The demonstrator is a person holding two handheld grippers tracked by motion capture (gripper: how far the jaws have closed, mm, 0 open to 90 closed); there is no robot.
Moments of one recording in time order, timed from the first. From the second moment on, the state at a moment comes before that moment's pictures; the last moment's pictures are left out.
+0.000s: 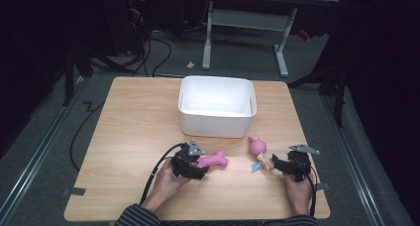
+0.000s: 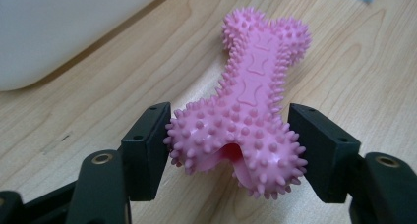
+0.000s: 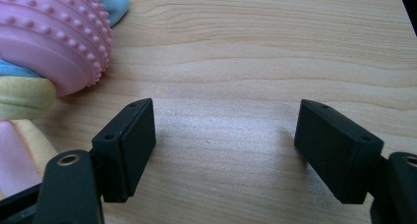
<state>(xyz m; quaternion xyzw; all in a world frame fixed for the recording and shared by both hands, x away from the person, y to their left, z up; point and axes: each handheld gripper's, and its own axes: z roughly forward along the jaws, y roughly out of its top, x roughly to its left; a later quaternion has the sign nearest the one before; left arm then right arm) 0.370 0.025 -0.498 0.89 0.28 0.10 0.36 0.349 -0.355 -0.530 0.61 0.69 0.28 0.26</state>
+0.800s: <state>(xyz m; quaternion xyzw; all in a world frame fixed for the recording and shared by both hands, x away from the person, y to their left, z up) 0.365 0.043 -0.467 0.87 0.28 0.10 0.39 0.349 -0.355 -0.530 0.61 0.69 0.29 0.26</state>
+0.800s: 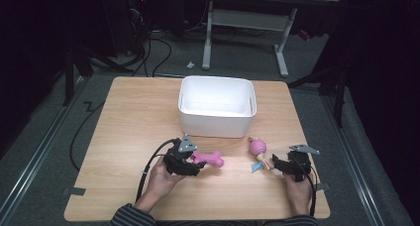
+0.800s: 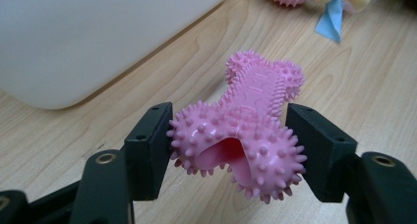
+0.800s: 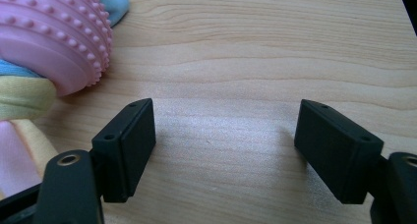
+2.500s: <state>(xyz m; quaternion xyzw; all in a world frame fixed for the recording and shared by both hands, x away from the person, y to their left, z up) 0.408 0.071 -0.341 0.84 0.26 0.09 0.46 0.349 -0.355 -0.530 0.61 0.69 0.29 0.26</state>
